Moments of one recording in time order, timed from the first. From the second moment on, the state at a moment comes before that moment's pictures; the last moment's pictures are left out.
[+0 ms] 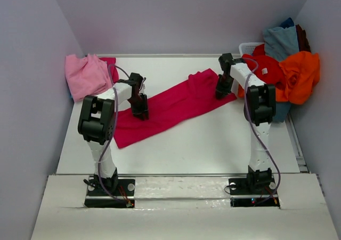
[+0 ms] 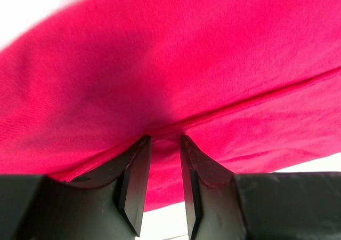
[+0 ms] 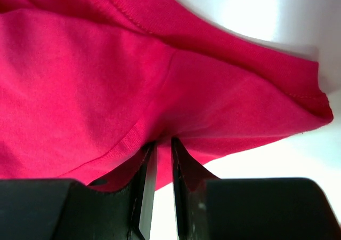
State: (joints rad) left arm -0.26 1.94 1.33 -0.76 0.18 -0.40; right arm 0.16 2.31 1.98 -1.05 0.03 0.53
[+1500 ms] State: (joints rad) left arm -0.64 1.82 1.47 -0.93 0.09 -0.41; right arm 0.13 2.51 2.32 -1.12 -0.17 0.43
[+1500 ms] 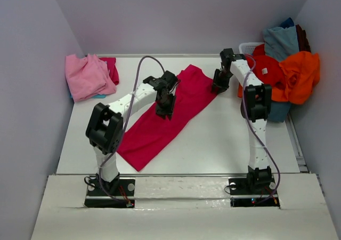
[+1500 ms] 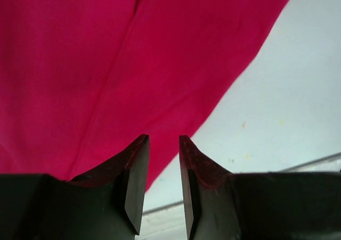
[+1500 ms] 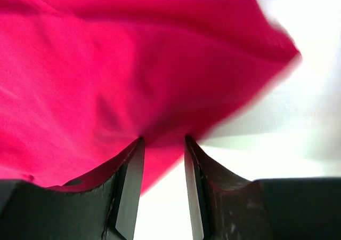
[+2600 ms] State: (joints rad) left arm -0.46 2.12 1.62 -0.91 0.08 -0.35; right arm 0.28 2.31 1.93 -0.98 -0.24 0.51
